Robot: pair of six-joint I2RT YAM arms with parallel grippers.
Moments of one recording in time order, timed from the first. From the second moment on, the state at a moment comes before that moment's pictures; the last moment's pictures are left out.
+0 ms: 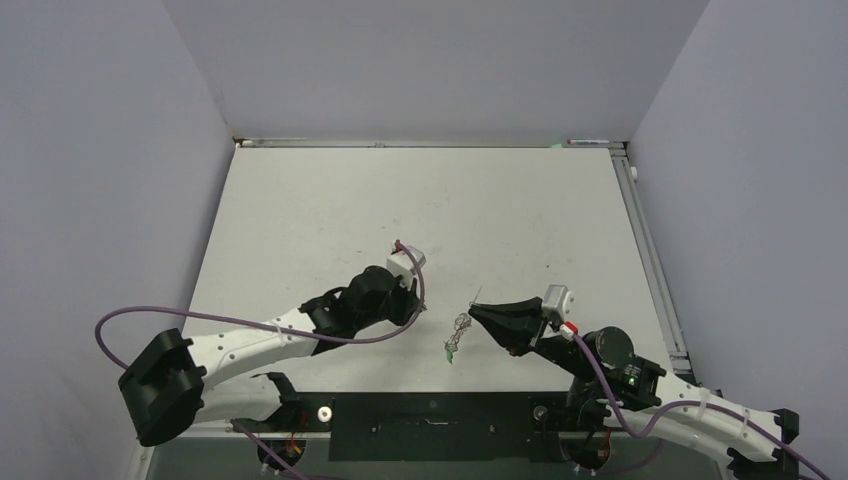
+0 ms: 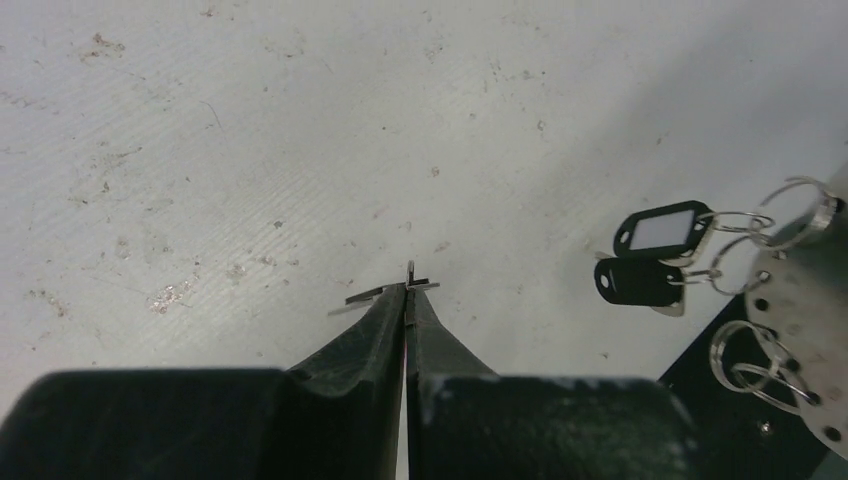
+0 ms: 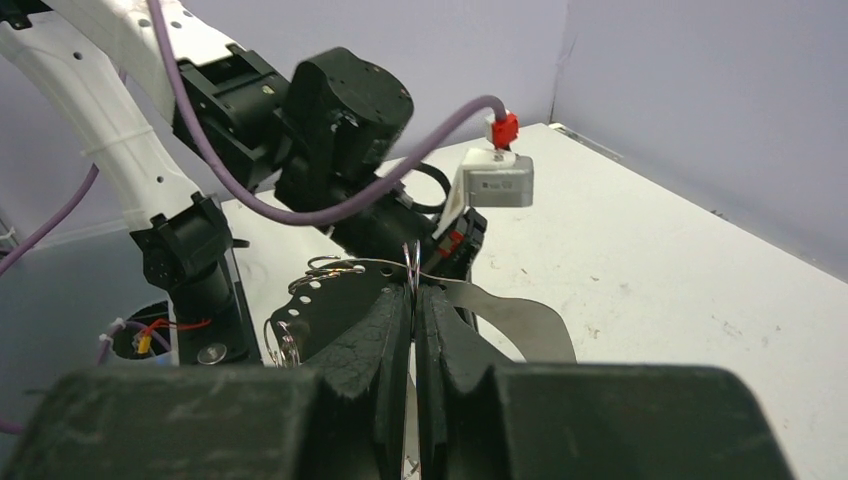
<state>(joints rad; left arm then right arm) -0.95 1.22 0.61 0.04 -0.11 -0.36 1.17 0.31 0.38 0.15 0.05 0.03</state>
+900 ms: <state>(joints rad) -1.07 0.73 0.75 -0.45 -0.06 -0.36 1.17 0.44 0.13 0.60 0.04 -0.24</state>
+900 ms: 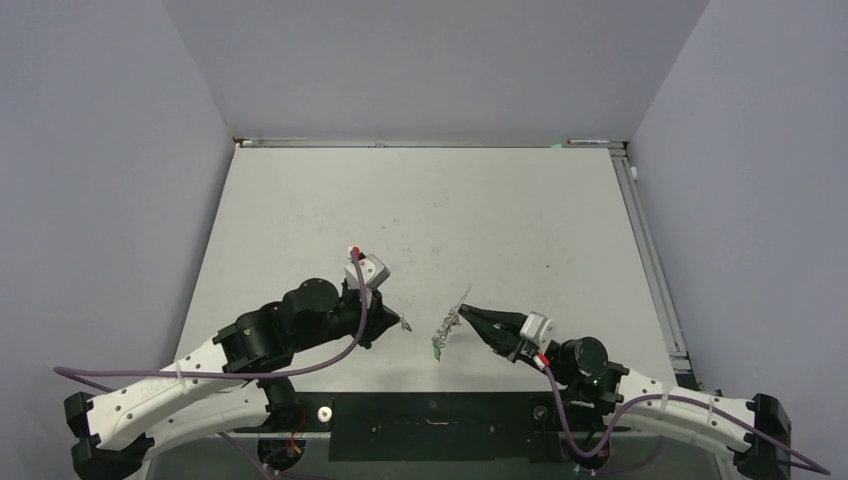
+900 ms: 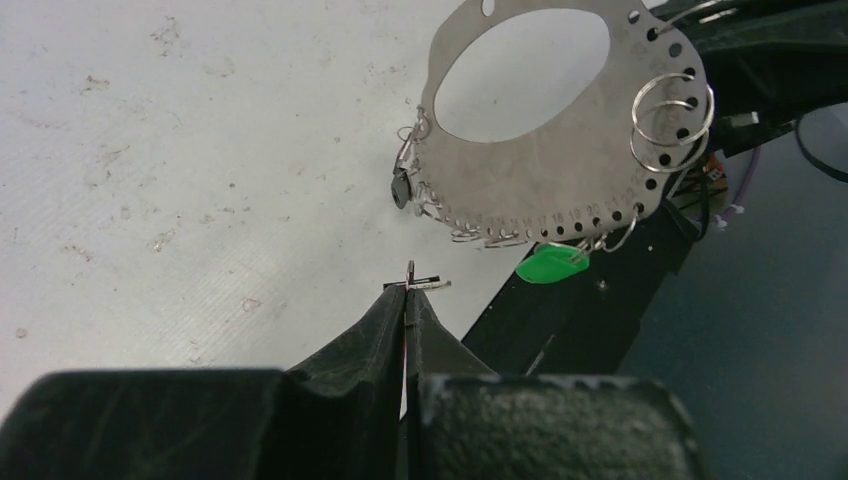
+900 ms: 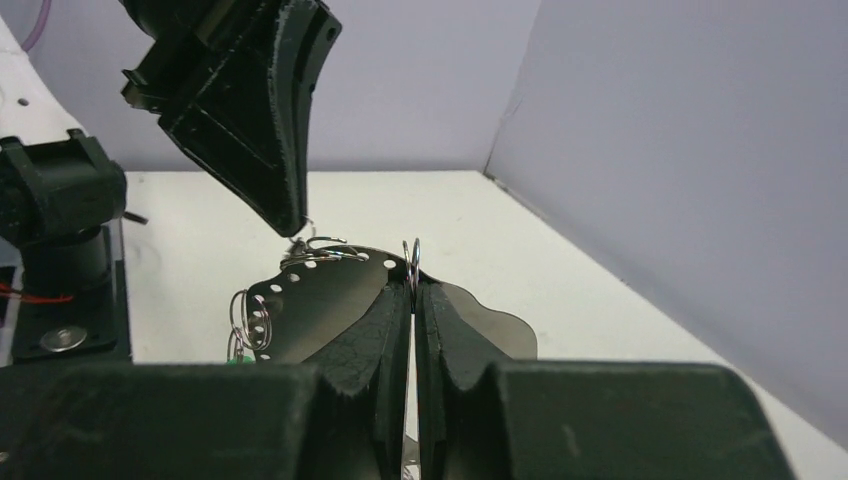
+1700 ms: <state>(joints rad) -1.07 0.64 0.92 -0.57 0.26 -0.38 1.23 0.73 0.08 1.09 0.08 -0.69</state>
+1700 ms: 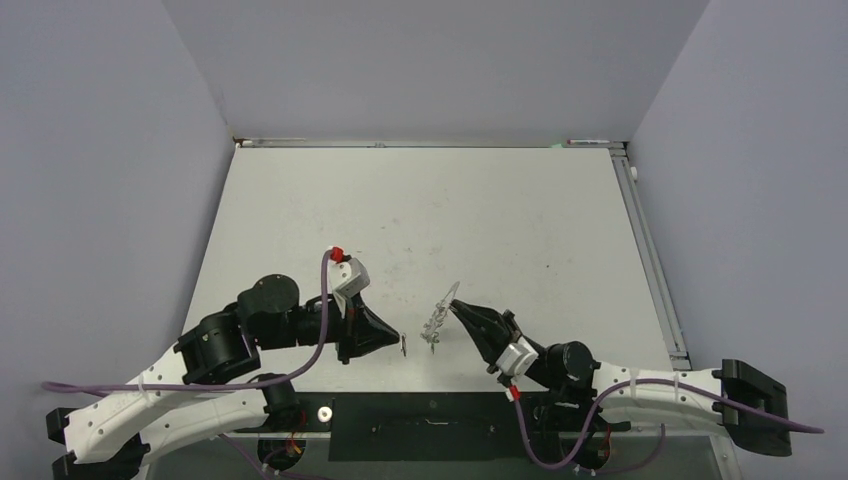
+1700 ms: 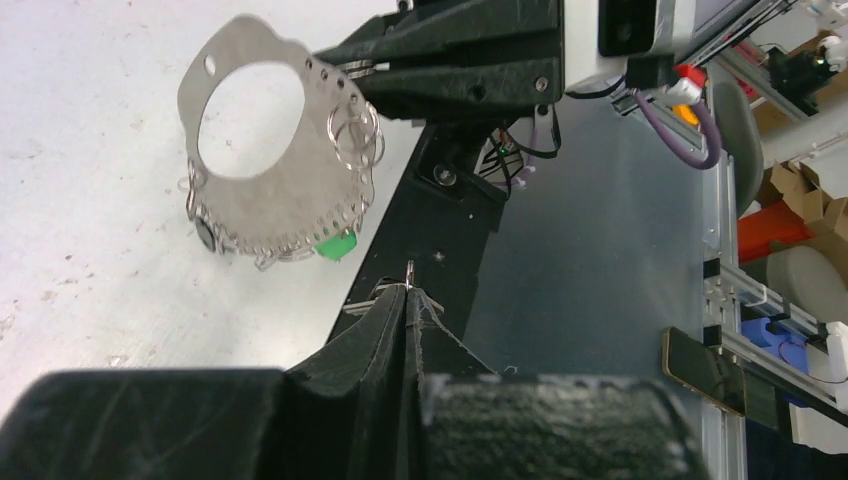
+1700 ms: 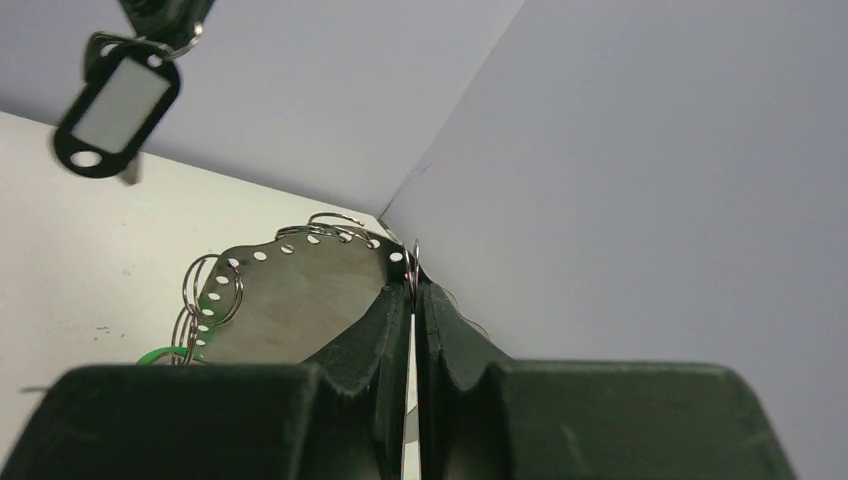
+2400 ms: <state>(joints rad) -1.07 0.77 0.95 -0.55 0.21 -0.26 1.40 0.75 0.12 1.12 0.15 -0.58</state>
